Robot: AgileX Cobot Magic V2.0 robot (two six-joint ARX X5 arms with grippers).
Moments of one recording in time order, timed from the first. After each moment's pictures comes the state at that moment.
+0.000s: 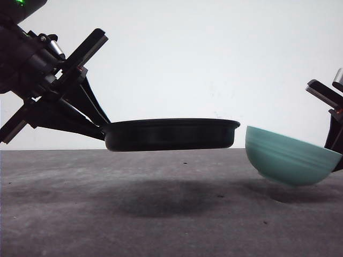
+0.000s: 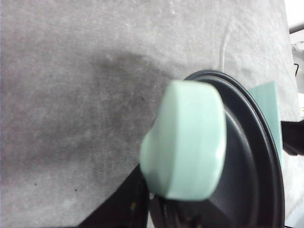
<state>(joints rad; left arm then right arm) -0.50 1.25 0.64 -0.06 0.35 -0.74 0.03 1.33 0.60 -0.21 -0.51 0.49</state>
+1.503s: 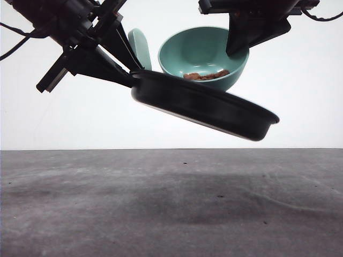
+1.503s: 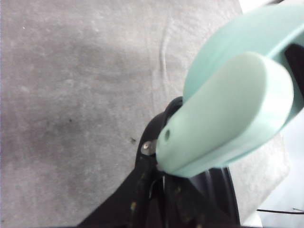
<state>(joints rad) -0.64 1.25 0.85 -0.18 0.29 -0.68 0.77 1.15 0.80 -0.02 0.45 0.01</state>
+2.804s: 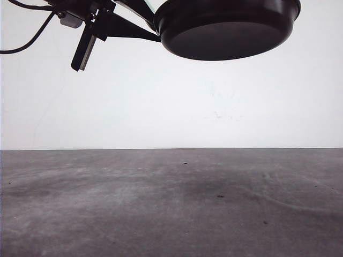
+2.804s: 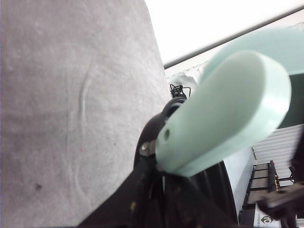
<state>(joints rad) -0.60 1.25 0.85 0.13 0.43 -0.96 0.87 1.11 0.80 0.52 0.67 -1.04</state>
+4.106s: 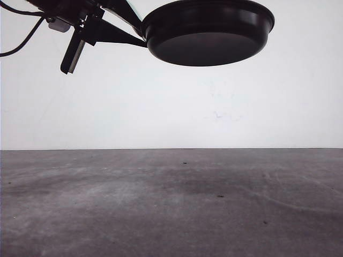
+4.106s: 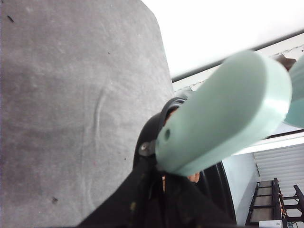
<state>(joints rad) -0.53 1.25 0.85 0.13 0.43 -0.97 0.81 1.11 0.80 0.76 0.52 -1.13</state>
